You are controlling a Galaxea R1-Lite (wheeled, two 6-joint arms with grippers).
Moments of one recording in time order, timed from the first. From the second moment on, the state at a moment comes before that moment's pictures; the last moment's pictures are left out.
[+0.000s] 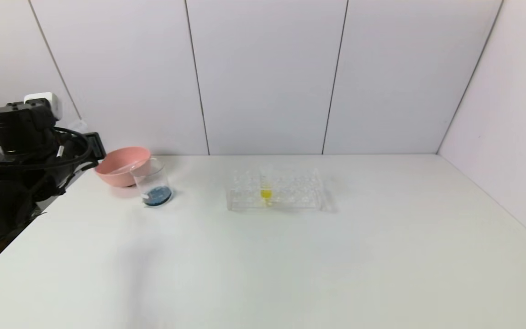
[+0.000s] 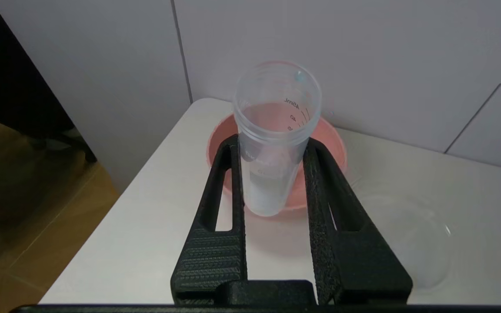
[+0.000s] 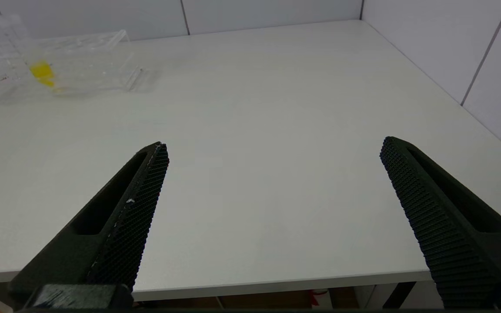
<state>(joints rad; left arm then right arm) 0.04 1.76 -0.85 -0.84 0.28 -0.08 0.00 0.00 0.00 0.00 -0.04 0.09</state>
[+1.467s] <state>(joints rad) 0.05 2.07 -1.14 -0.87 0.30 -0.07 0.00 0.00 0.00 0.00 -0.04 0.09</state>
